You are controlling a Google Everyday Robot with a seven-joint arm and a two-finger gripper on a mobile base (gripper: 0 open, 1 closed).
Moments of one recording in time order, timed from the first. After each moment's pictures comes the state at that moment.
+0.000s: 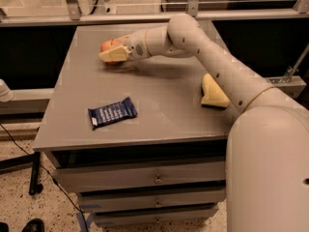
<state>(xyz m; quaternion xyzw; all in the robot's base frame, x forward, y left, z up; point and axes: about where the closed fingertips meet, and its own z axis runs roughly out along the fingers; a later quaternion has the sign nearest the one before) 0.762 0.128 0.862 -0.47 0.65 0.37 0.47</state>
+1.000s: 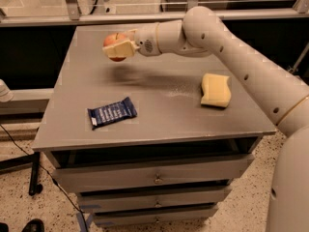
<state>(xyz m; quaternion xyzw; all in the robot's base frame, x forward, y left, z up) 0.708 0.104 0.909 -0.45 0.65 0.38 0.48</state>
